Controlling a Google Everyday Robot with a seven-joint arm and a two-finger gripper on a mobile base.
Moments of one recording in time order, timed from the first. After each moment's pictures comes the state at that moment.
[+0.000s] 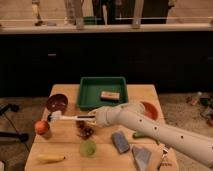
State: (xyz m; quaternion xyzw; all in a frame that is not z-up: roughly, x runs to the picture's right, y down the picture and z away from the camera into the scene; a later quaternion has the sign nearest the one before) arm -0.072 0.143 0.726 -0.13 -0.40 0.11 0.90
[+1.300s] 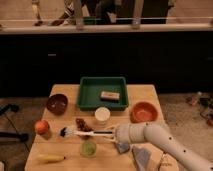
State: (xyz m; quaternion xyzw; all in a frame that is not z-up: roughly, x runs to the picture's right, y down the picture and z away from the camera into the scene) arm 0.012 0.220 0.701 -0.16 -0.43 0.14 0.88
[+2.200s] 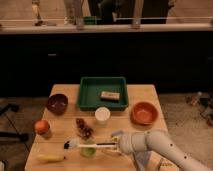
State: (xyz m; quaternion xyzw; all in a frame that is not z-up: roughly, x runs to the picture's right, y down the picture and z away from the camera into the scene) arm 0.016 0.281 0.714 -0.23 -0.43 0.14 0.86
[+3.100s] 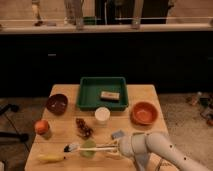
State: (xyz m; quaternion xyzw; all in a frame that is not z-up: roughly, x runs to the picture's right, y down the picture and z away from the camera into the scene) arm 0.019 0.292 0.712 -0.24 -0.42 0.14 0.86
